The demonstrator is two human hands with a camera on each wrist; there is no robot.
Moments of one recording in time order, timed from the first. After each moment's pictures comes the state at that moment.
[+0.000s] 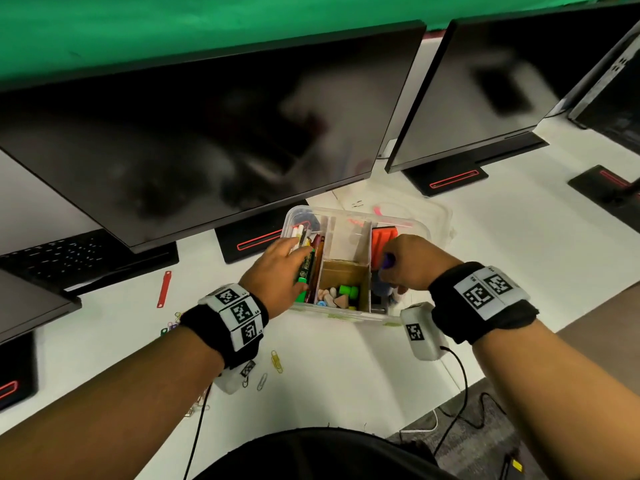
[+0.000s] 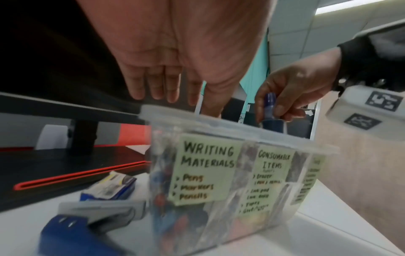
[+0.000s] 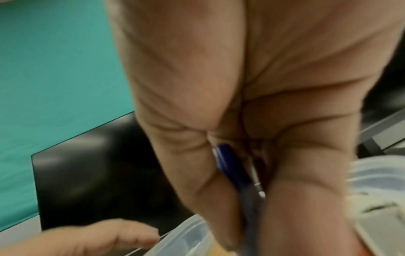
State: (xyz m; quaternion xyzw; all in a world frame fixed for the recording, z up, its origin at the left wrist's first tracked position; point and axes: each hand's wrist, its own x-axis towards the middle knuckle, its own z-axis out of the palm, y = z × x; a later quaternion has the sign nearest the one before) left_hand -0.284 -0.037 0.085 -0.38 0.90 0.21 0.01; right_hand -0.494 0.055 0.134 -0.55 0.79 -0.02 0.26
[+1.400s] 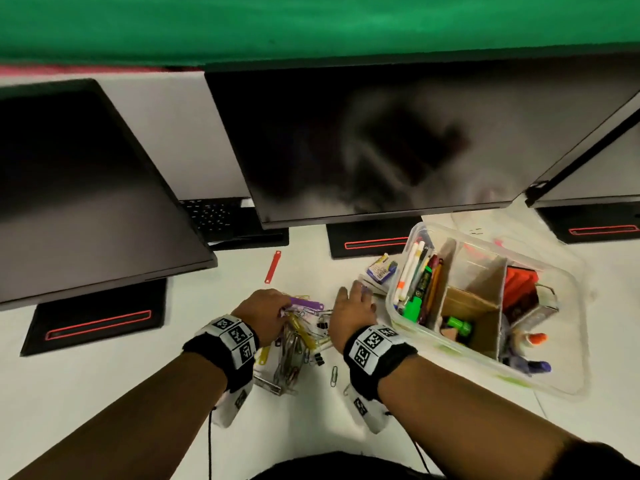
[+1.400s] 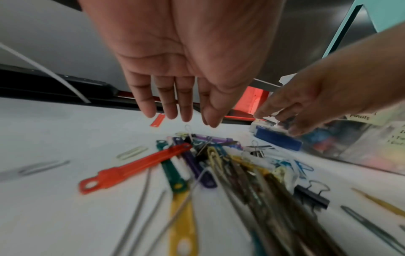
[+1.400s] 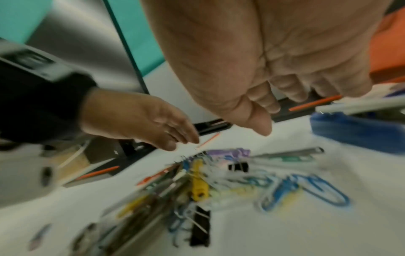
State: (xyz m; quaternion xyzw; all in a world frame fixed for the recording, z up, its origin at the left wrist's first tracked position) left_hand -0.102 -0.068 0.018 -0.54 0.79 0.26 0.11; right_hand -0.260 -0.033 0.013 -0.57 0.76 0.14 0.27
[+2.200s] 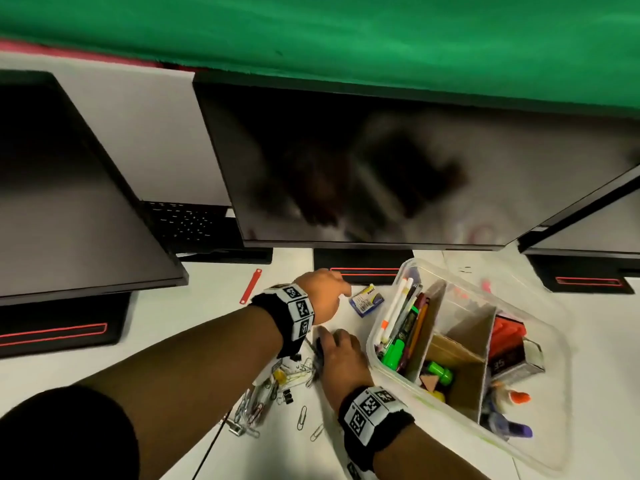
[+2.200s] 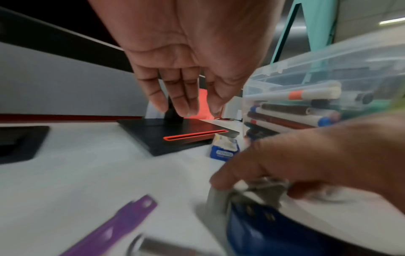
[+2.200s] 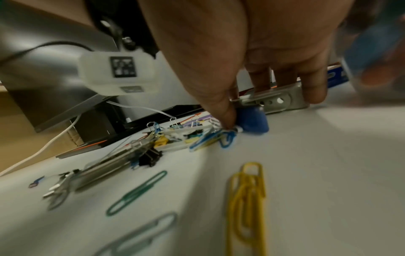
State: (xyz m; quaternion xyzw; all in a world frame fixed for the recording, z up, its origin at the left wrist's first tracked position) left_hand -0.218 -0.134 0.022 -0.41 0.89 0.20 0.07; right_hand -0.297 -0.013 -0.020 -0.67 0.70 0.06 0.23
